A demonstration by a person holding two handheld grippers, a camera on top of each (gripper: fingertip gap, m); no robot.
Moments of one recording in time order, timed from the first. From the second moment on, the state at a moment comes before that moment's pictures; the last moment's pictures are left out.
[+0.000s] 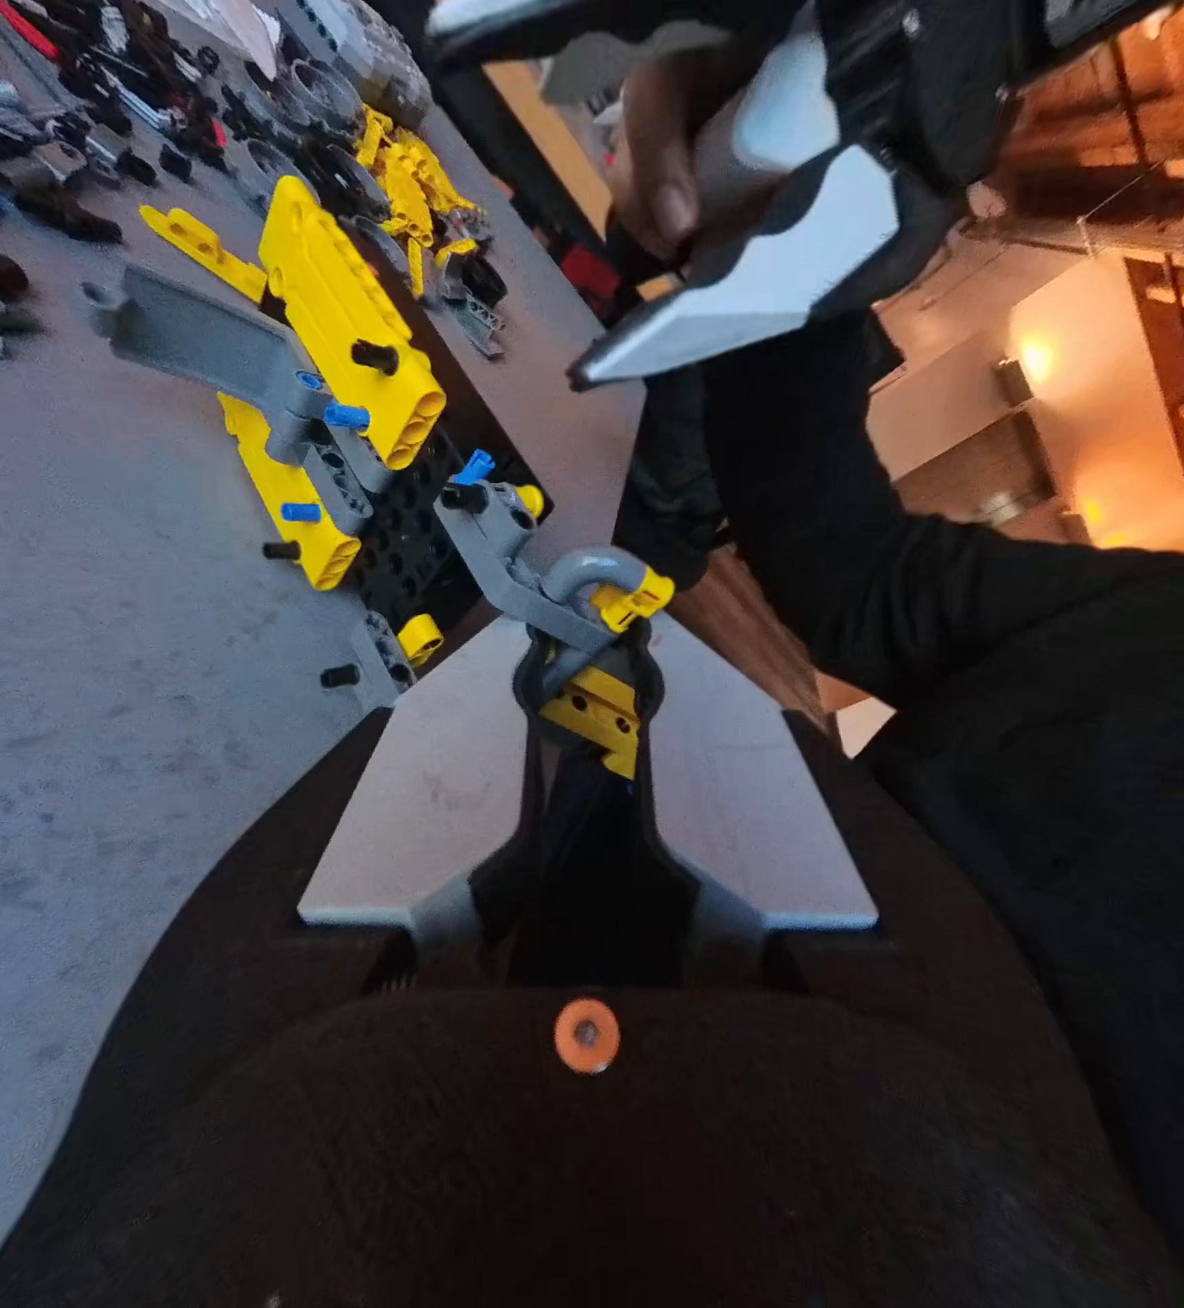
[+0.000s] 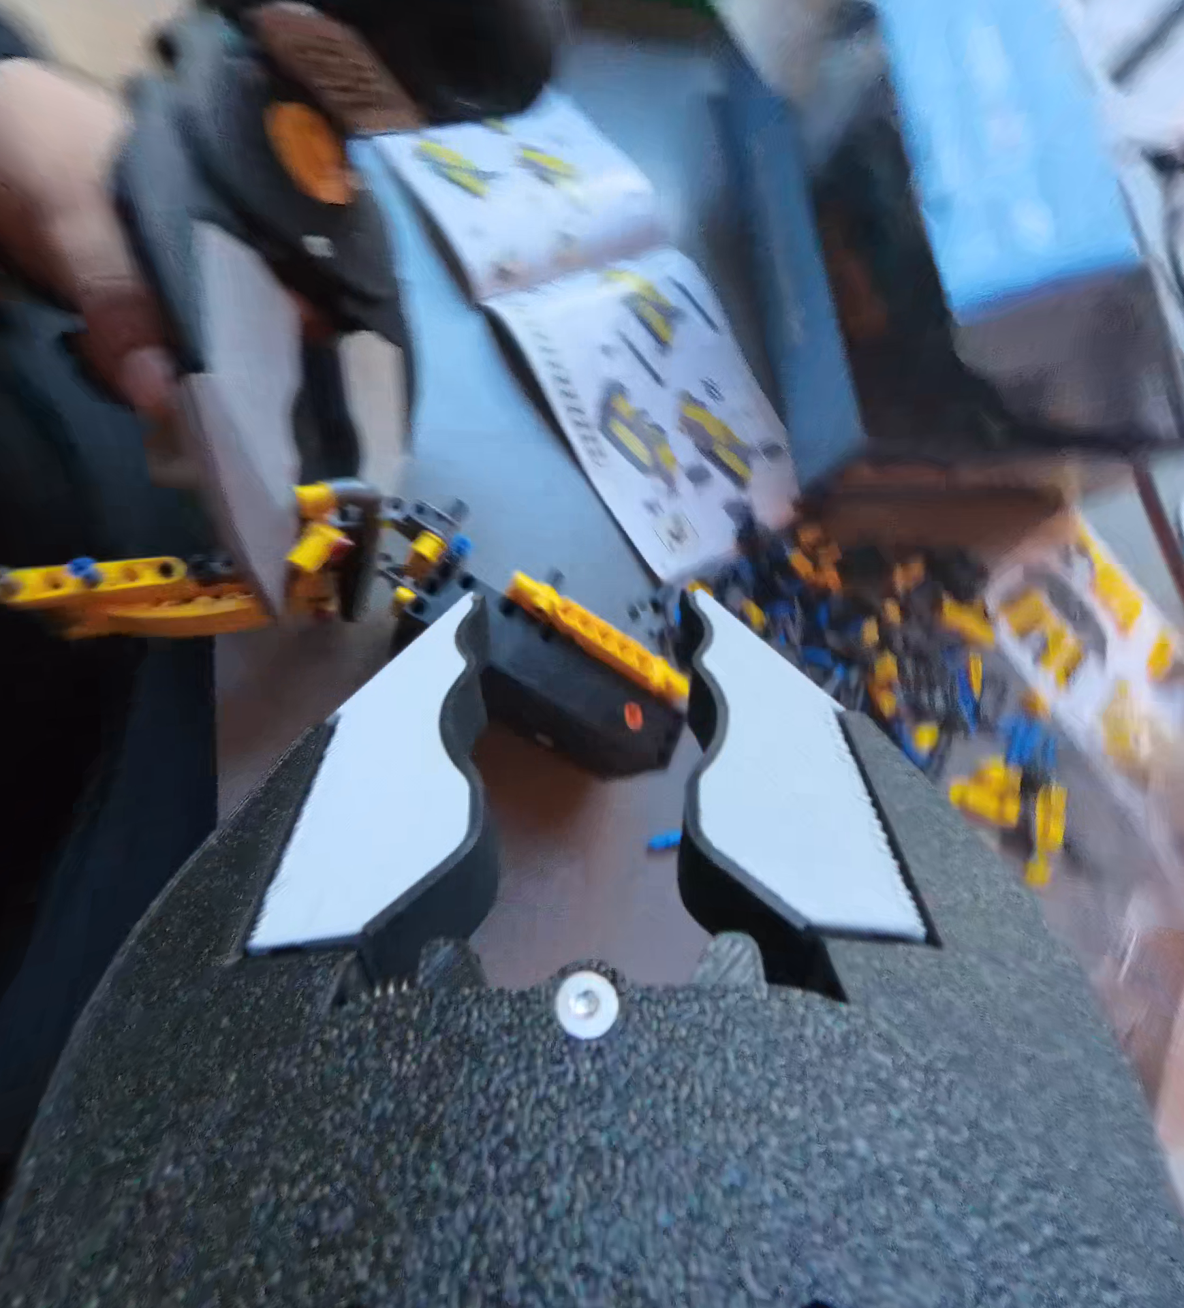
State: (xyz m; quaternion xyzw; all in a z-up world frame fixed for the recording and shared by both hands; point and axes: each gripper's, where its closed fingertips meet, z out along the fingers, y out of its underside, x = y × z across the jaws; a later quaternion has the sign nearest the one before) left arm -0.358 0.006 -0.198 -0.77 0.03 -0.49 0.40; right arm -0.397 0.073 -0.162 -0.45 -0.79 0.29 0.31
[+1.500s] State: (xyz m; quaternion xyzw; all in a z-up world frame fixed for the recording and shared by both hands) left arm -0.346 0.010 -0.264 -0.87 0.26 -0.28 0.30; right arm -0.405 0.030 -0.203 -0.61 -0.62 0.44 0.22
